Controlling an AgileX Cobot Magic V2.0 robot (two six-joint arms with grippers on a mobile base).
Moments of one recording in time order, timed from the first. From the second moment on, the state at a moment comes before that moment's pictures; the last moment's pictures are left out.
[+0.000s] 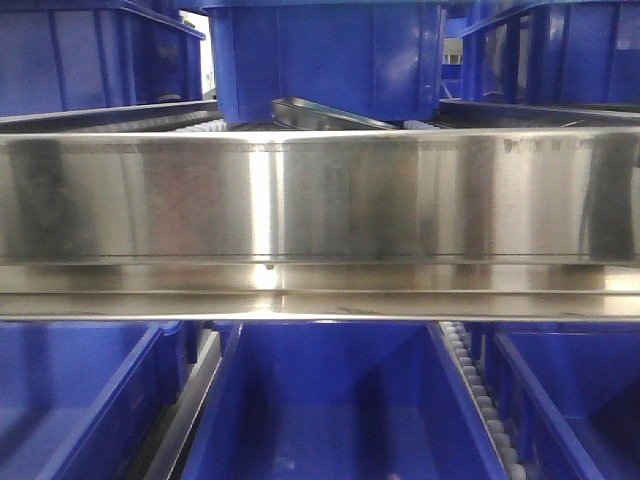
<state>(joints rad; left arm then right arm) -0.52 1.66 -2.06 0.13 1.22 -0.23 0.35 1.45 -1.71 0.06 1.01 0.14</state>
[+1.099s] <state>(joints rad) -0.53 1.65 -2.11 0.15 1.05 -0.23 0.35 1.38 -1.71 0.03 0.93 0.15</state>
